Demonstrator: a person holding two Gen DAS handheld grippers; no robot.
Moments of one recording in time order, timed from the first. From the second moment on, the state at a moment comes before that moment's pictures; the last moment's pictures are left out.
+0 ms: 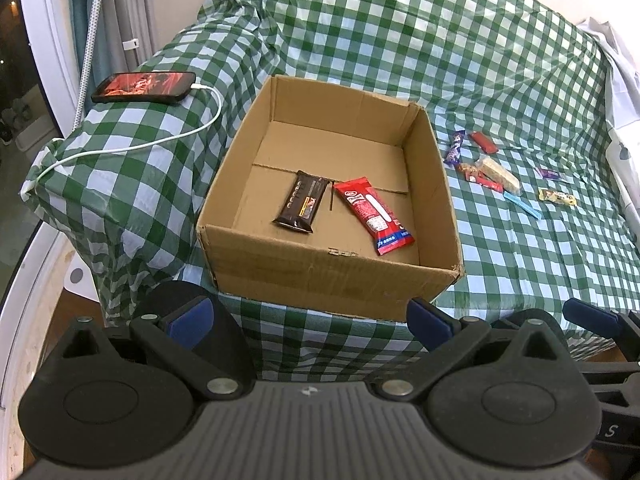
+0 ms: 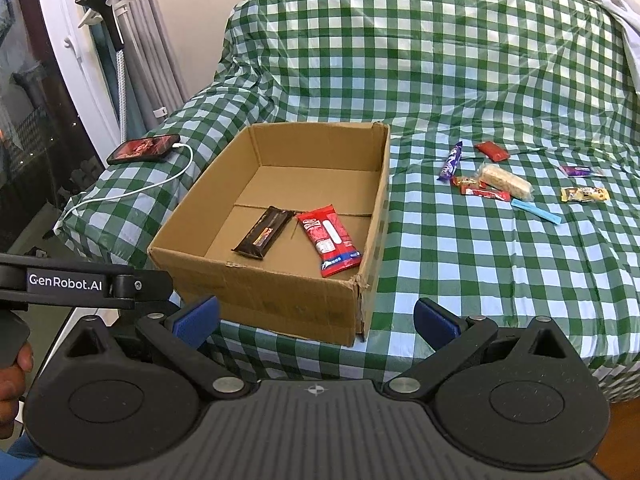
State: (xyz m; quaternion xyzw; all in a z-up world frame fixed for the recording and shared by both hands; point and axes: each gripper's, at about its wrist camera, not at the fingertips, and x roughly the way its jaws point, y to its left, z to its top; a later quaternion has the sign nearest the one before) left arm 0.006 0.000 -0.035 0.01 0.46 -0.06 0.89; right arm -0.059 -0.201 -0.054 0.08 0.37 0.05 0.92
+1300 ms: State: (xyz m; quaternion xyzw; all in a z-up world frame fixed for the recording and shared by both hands) left arm 0.069 -0.059 -0.040 0.05 0.48 -0.07 0.87; right arm -0.015 -0.252 -0.072 0.13 0.37 0.02 0.92
